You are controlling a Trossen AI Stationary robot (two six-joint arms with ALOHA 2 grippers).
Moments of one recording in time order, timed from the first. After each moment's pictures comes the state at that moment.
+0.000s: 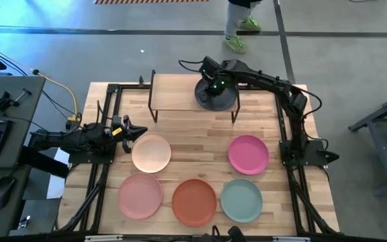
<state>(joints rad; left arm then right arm) -0.03 0.01 0.01 0.05 -0.29 -0.39 -0.52 2.01 1.91 -1.11 -0.02 0.41</state>
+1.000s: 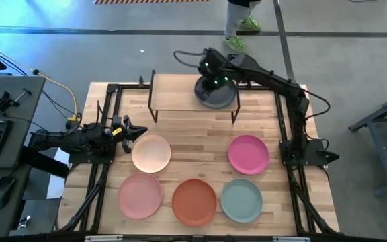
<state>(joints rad) -0.03 0.01 0.01 0.05 -0.29 -0.39 -0.42 1.94 2.14 -1.19 0.02 0.25</state>
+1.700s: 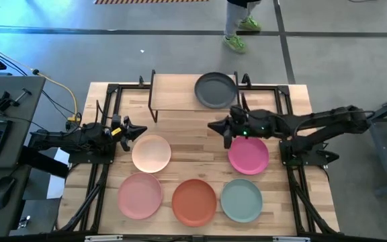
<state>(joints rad) -0.03 0.01 0.01 0.08 -0.30 -0.52 0.10 1.21 0.94 0.08 0.25 0.60</state>
